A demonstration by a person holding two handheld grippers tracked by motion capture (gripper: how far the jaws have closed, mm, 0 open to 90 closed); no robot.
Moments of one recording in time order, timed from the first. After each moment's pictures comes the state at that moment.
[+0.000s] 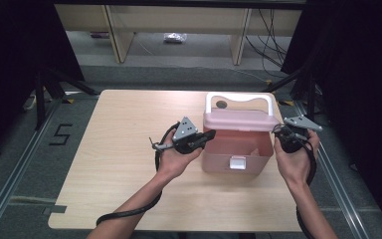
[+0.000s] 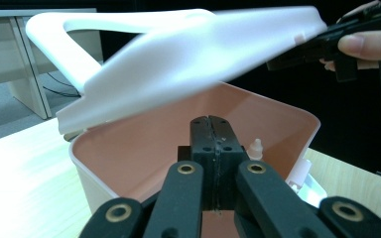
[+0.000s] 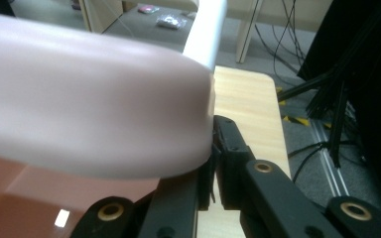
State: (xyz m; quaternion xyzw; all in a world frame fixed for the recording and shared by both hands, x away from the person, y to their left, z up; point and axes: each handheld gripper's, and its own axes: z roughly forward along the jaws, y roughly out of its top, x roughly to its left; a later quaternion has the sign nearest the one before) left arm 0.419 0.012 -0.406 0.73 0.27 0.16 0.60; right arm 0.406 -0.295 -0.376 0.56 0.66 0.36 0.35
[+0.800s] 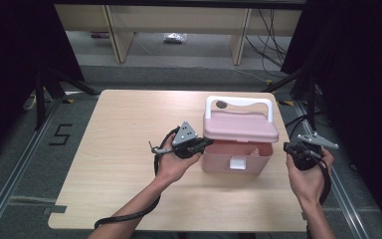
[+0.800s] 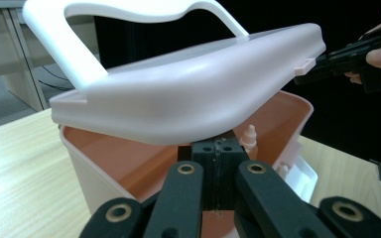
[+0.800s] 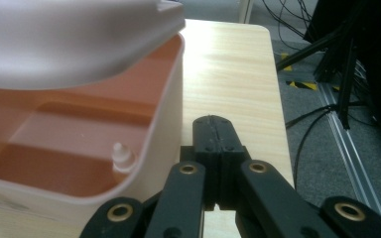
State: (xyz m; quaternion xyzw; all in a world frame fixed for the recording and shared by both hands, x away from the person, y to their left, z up) left arm 0.410 0.014 -0.416 0.74 0.27 0.15 0.60; right arm 0.371 -0.330 -0.398 0.58 0.67 0.35 0.31
